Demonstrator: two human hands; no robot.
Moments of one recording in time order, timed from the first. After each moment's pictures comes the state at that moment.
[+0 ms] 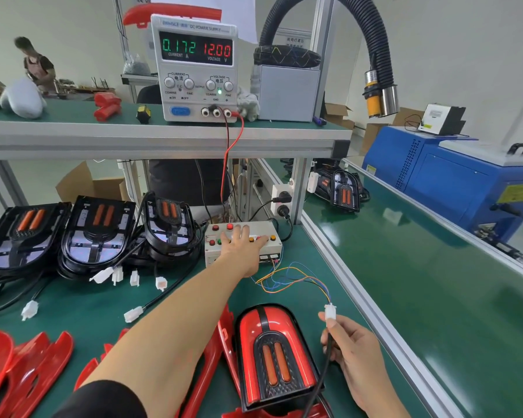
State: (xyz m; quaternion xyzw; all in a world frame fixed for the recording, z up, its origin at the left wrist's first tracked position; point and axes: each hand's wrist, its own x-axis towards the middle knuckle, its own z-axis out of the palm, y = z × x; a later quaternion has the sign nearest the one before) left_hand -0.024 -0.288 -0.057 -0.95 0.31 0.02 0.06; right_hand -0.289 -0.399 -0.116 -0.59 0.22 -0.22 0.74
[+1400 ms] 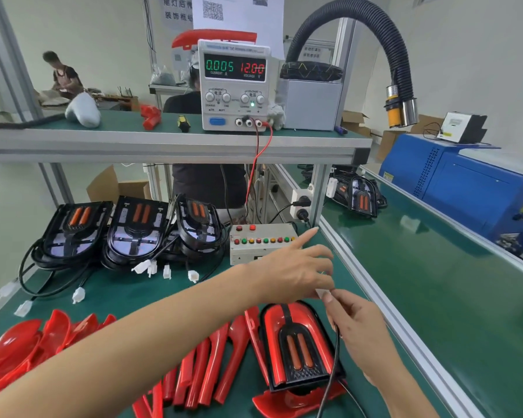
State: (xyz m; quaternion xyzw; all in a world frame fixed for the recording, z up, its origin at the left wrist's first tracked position) left_hand -0.137 -0.232 0.022 -0.65 0.72 -0.24 0.04; right_hand -0.290 -0.352 -0.037 -0.78 0.12 -0.22 0.58
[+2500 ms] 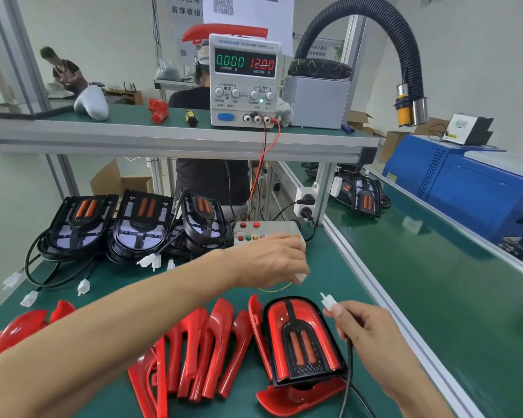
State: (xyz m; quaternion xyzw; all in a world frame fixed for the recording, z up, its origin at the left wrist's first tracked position) left_hand -0.106 -0.201 0.023 -0.64 0.75 -0.17 -0.04; right_hand -0.313 -0.347 -0.023 -0.83 0.15 -0.17 0.51
